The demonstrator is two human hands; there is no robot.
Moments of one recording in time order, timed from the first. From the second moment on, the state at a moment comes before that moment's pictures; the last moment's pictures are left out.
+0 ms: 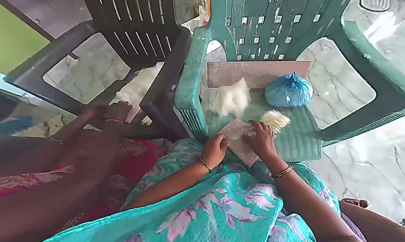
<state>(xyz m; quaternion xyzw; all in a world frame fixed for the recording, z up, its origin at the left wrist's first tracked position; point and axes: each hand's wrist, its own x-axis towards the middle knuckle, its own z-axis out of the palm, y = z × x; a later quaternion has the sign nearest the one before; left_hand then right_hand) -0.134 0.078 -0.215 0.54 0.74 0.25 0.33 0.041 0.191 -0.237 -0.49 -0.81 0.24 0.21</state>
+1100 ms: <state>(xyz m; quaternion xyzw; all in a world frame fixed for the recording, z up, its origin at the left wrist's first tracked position) -0.128 0.071 -0.213 0.57 0.70 0.16 0.40 0.122 0.165 -0.220 -0.26 -0.96 0.11 -0.02</state>
